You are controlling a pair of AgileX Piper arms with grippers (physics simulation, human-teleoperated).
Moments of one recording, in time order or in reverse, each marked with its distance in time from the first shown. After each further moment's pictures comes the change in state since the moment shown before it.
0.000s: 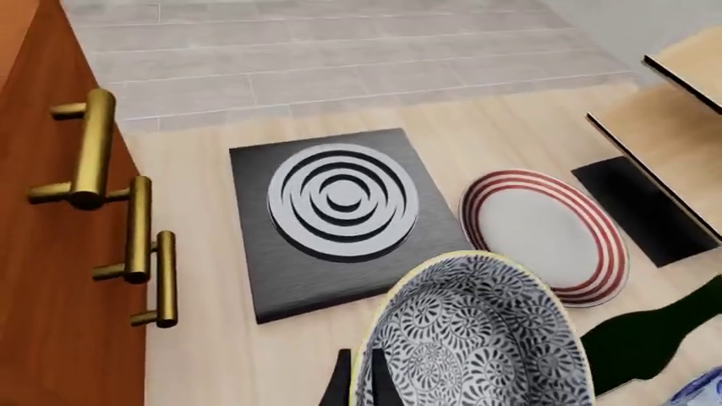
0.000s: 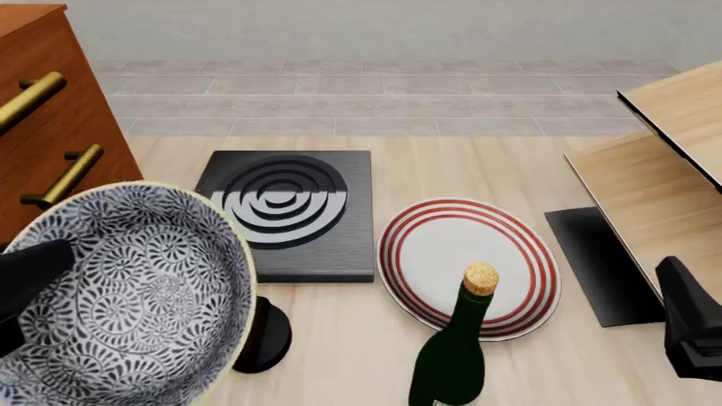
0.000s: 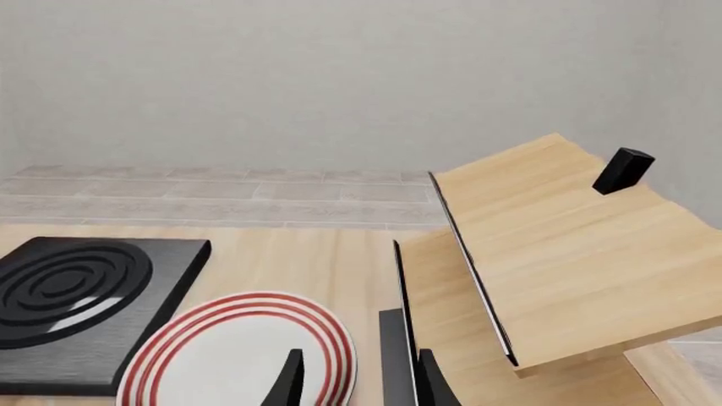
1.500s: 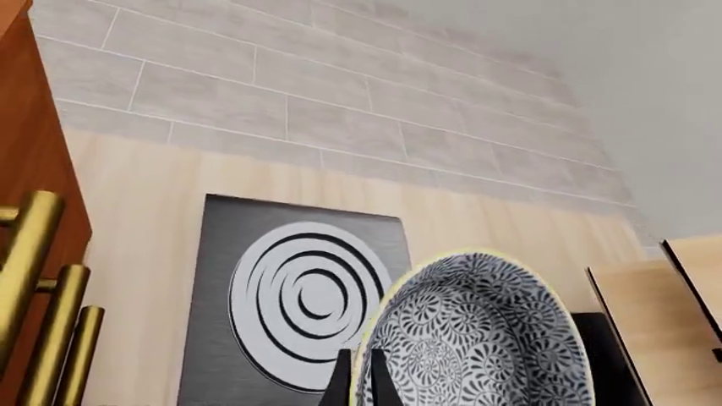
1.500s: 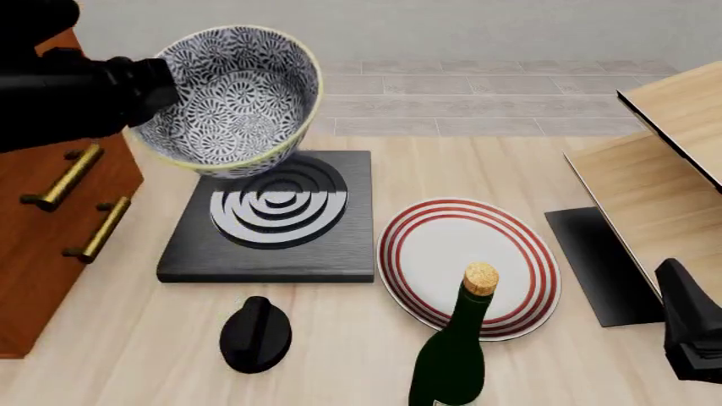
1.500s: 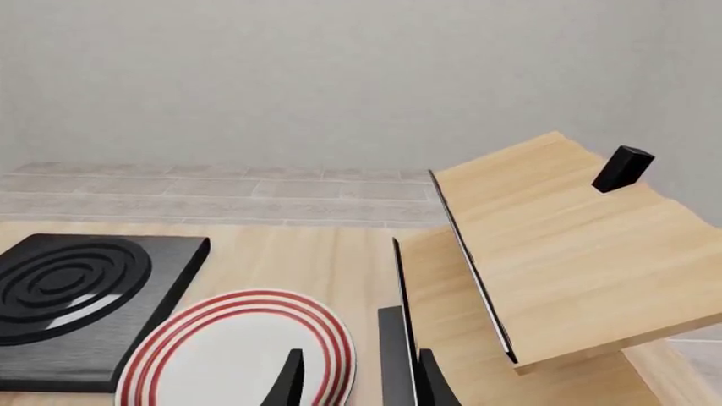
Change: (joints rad) left arm 0.064 0.783 -0.419 -0.312 -0.324; right arm -0.001 -0.014 0.000 0.018 -0.004
